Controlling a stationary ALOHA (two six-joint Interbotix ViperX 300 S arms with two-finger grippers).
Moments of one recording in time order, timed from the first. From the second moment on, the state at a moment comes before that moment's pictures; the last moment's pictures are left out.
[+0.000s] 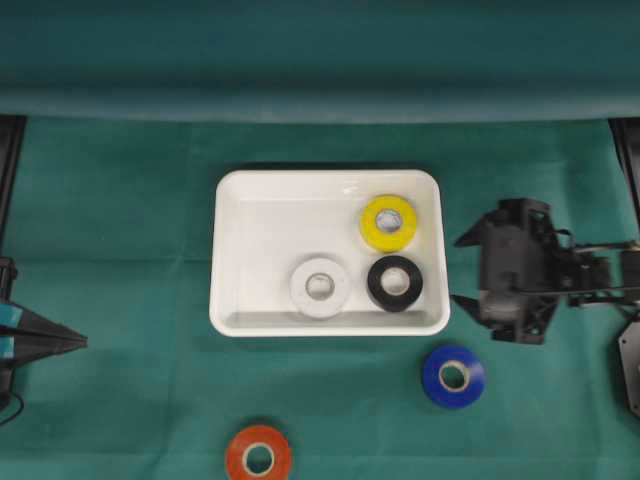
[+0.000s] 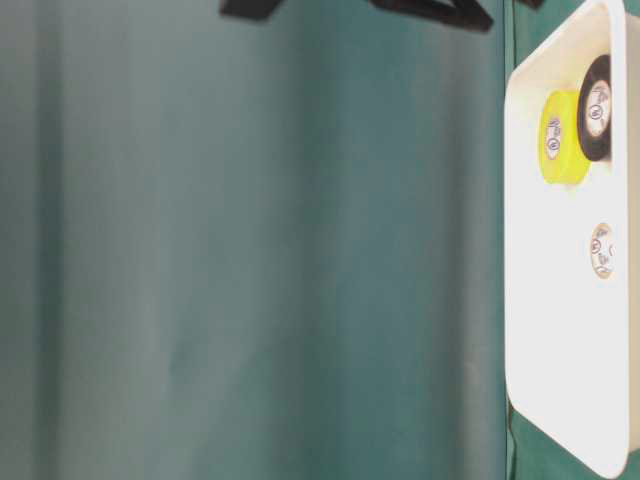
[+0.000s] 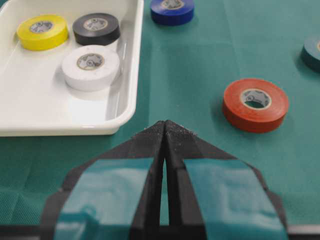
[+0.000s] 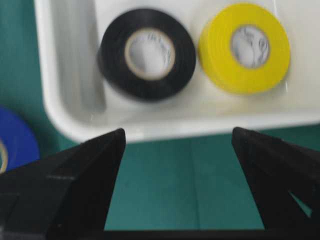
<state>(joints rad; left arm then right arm) 0.02 -1.35 1.50 -0.02 0.01 0.06 -0.26 -0.39 1.03 -0.58 0.19 0.44</state>
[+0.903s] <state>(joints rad) 0.02 -1.35 1.50 -0.02 0.01 0.06 -0.23 -0.65 1.22 -0.57 0.15 0.50</state>
